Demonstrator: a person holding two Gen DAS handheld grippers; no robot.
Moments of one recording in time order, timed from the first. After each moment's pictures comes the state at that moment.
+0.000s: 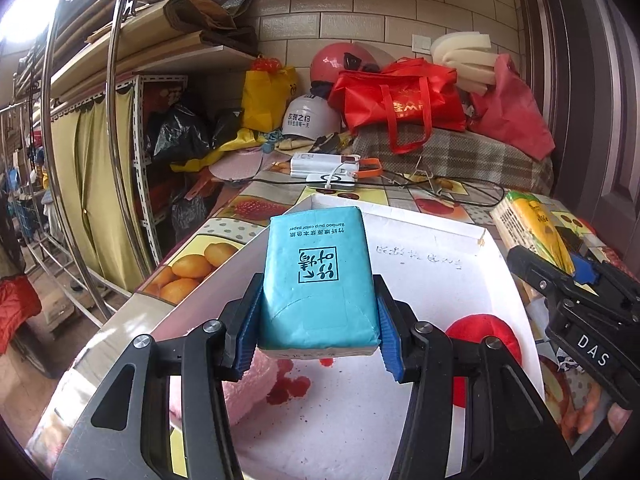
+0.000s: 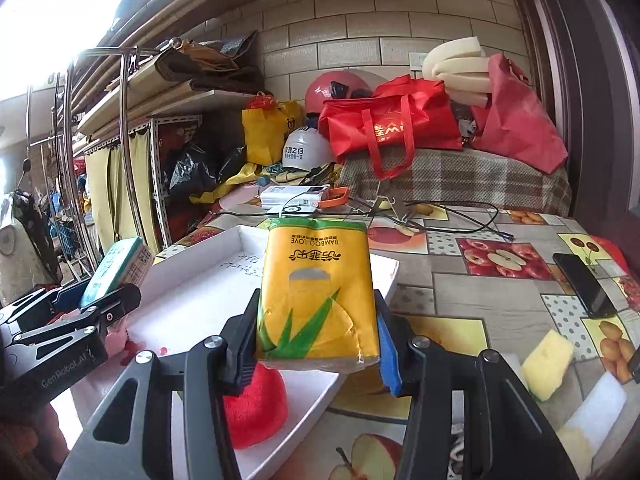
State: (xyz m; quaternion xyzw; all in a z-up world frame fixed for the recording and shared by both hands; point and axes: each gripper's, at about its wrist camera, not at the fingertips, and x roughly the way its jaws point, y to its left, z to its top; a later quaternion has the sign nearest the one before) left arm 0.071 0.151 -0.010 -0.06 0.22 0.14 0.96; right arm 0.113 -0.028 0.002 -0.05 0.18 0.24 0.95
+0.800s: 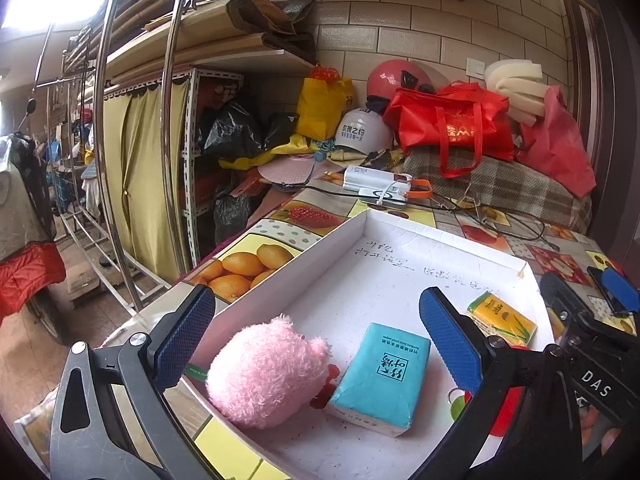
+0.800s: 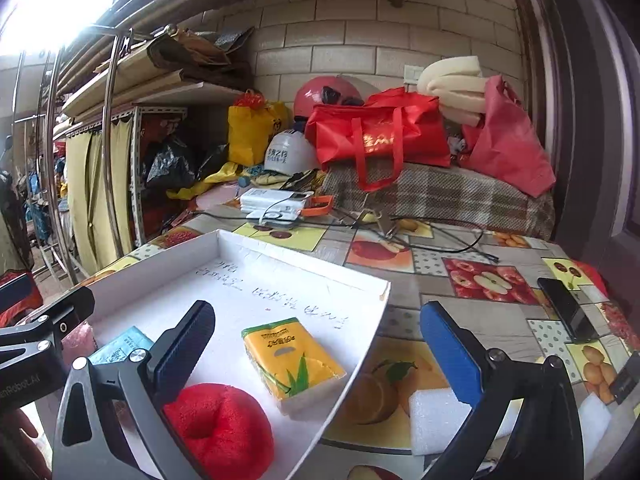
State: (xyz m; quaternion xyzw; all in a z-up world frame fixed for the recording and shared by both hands) left arm 0.053 0.171 -0.011 -0.11 0.19 0.23 0.95; right arm 0.110 -0.017 0.006 -0.08 0.14 0.16 0.97
